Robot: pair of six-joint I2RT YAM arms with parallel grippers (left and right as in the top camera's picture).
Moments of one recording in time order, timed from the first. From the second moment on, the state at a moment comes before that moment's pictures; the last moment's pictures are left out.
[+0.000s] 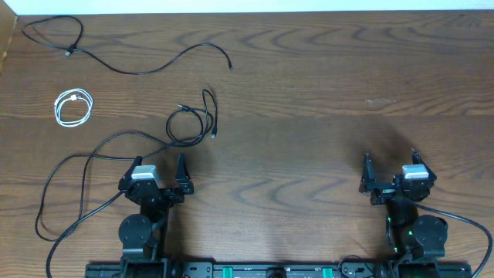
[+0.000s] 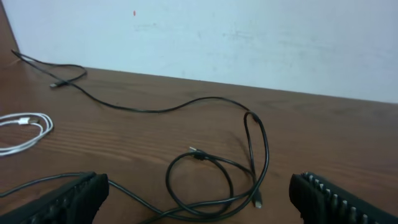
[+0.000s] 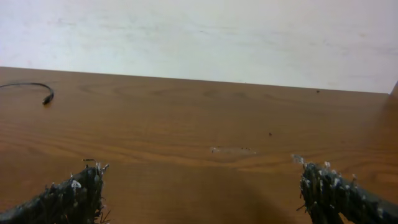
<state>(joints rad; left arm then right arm) -0.01 0.01 0.01 -0.10 0.00 -0.12 0.04 0.01 0.01 -0.07 -0.02 -0.03</state>
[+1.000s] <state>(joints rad) -0.01 0.01 0.02 -0.11 -0.03 -0.06 0.04 0.01 0.01 -0.07 -0.02 -0.03</state>
